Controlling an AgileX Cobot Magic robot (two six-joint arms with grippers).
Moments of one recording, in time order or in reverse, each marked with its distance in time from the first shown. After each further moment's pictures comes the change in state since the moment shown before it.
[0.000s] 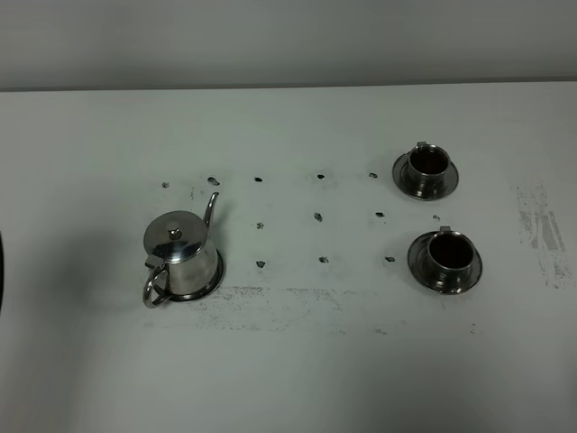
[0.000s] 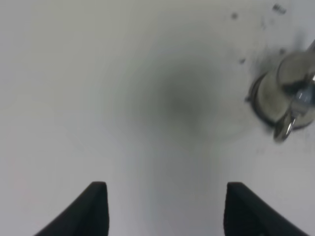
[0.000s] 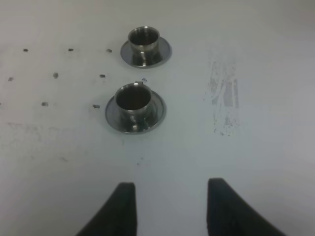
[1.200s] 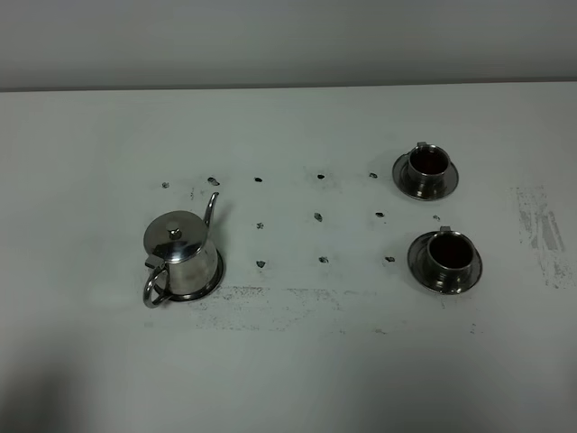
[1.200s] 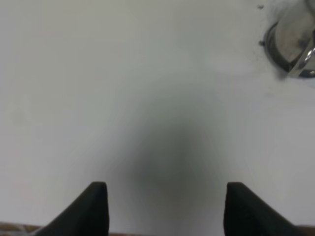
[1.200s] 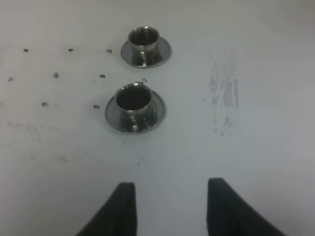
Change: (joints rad) left arm 0.133 -0.695 0.530 -0.106 -0.048 -0.013; right arm 0.000 0.000 0.000 0.000 0.000 0.000
